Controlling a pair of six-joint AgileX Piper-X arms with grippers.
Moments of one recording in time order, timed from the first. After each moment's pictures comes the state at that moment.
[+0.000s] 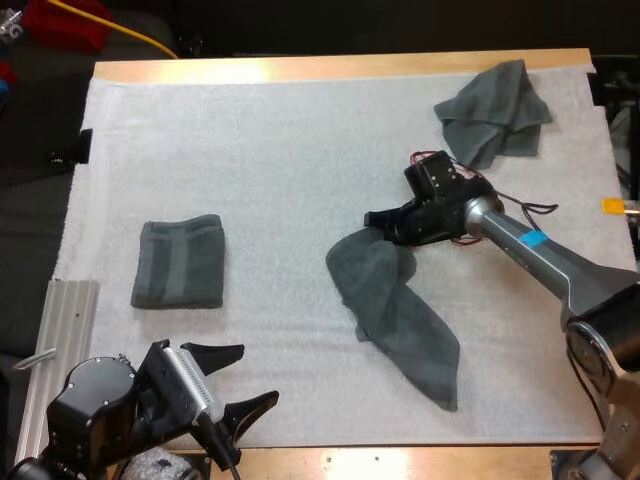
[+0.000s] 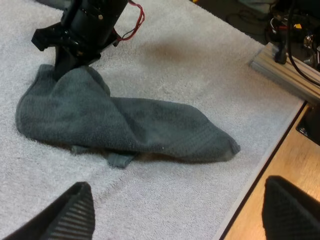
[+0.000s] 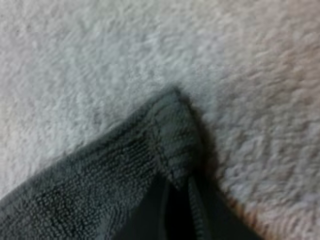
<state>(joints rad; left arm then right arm) -0.39 0.34 -0.75 1.10 0.55 -1.72 0.49 1.95 -1.25 0.57 -0.29 -1.32</state>
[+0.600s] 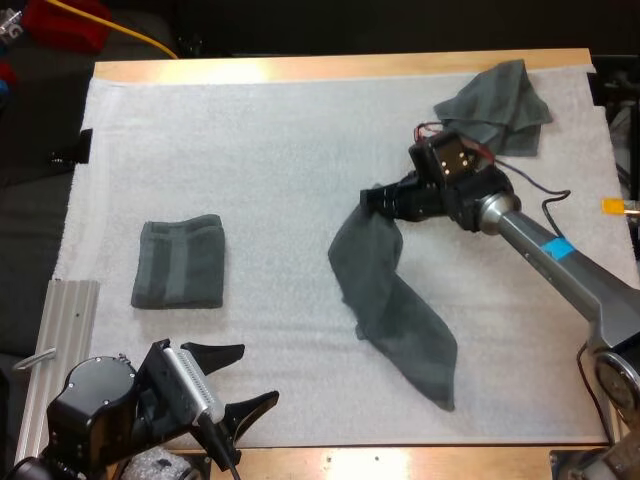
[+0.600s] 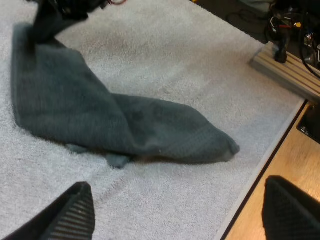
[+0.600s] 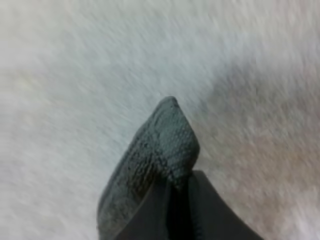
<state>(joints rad) -0.39 0.34 -0.75 1.10 0.55 -1.71 0.49 1.81 -1.29 0.52 -0.25 -1.36</state>
